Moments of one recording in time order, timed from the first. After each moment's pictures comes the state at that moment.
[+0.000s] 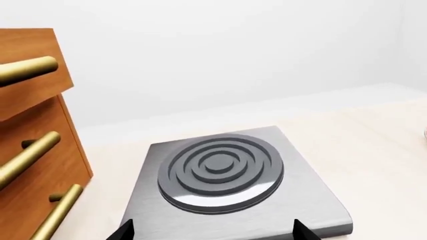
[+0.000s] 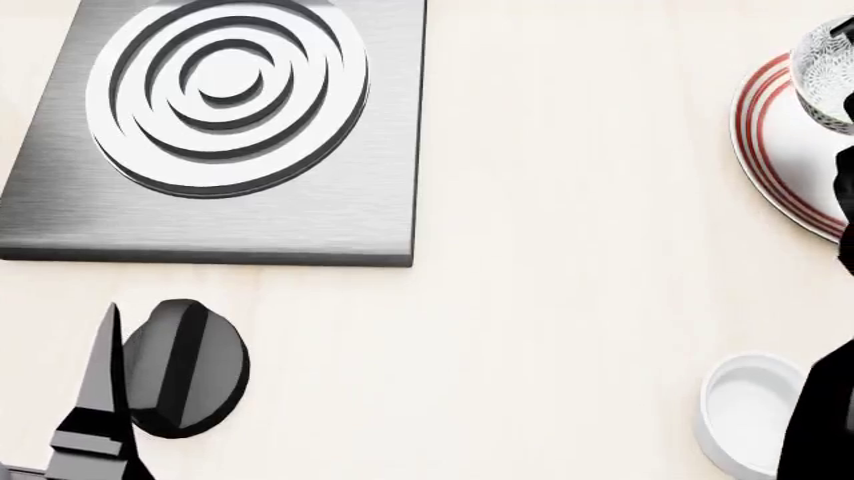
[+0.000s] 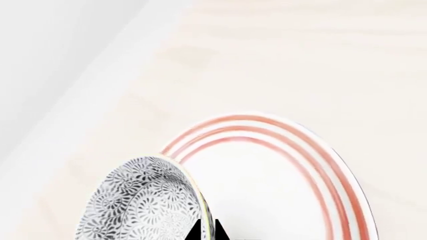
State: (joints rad) left arm -0.49 -0.87 0.67 0.95 -0.79 -0.46 -1.04; right arm 1.52 0.35 0.32 1.31 0.49 0.25 0.43
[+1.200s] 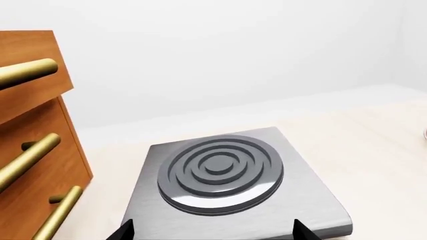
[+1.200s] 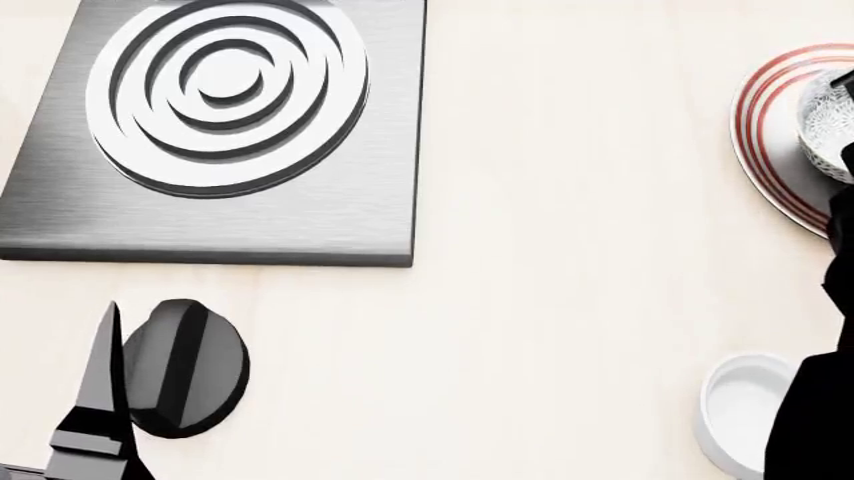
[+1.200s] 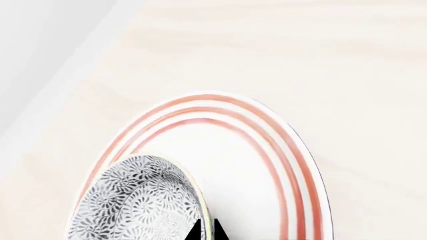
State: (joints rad) left arm -0.50 -0.88 0.68 0.95 -0.80 -0.45 -1.05; right arm 1.47 0.33 0.78 1.31 0.04 0.25 0.37
